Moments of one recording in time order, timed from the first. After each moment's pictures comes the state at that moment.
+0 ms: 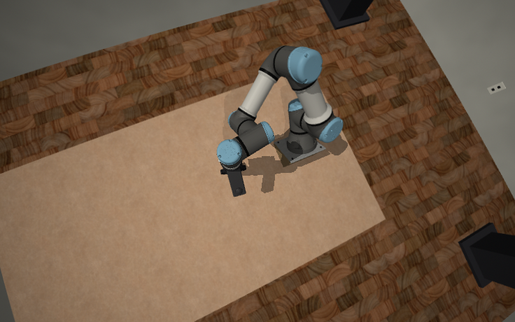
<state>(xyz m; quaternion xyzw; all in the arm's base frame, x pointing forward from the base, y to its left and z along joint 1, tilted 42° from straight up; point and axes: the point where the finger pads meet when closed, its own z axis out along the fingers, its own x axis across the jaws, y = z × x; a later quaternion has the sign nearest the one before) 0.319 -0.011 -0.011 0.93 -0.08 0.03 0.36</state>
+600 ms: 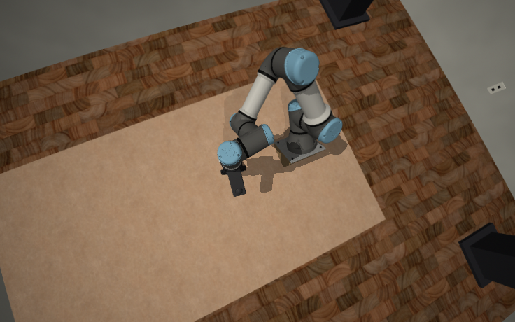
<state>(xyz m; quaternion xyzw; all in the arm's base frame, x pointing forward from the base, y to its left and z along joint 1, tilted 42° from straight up) 0.319 -0.019 -0.019 0.93 -0.08 0.03 0.36</state>
